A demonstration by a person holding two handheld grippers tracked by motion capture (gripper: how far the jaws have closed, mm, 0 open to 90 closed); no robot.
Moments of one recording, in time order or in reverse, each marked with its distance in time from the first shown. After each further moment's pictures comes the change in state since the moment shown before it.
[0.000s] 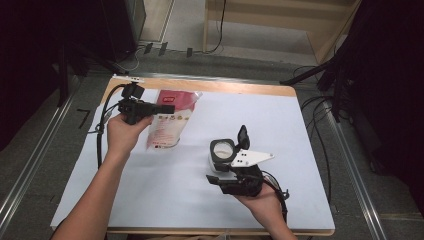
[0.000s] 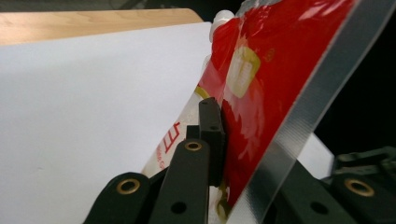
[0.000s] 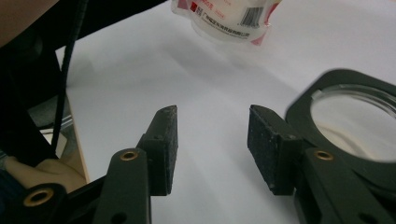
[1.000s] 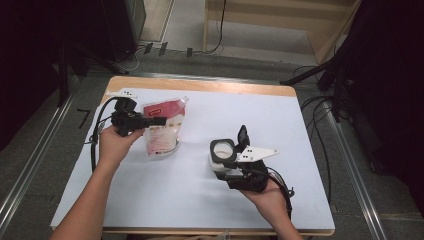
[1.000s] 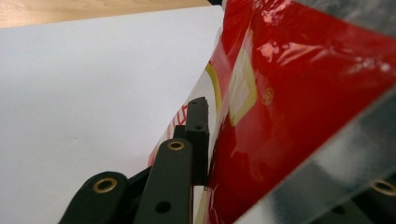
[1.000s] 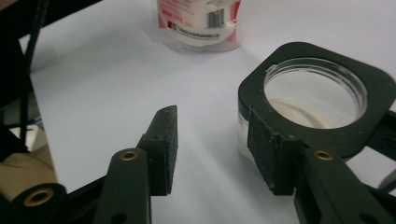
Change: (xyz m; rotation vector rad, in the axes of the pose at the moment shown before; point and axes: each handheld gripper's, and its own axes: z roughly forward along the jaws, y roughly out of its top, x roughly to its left) left arm 0.031 -0.039 -0.011 0.010 -0.005 0.073; right arm -0.021 -0.007 -0.002 0.047 -0.065 0.029
